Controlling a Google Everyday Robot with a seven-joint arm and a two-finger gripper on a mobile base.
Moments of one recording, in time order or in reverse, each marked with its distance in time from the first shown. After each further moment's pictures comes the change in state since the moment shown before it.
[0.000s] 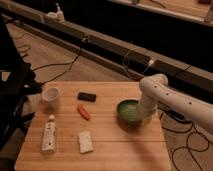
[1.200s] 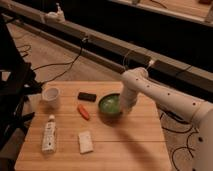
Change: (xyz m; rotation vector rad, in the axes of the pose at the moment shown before) arm -0.112 -0.045 -0.016 0.081 -0.135 -0.221
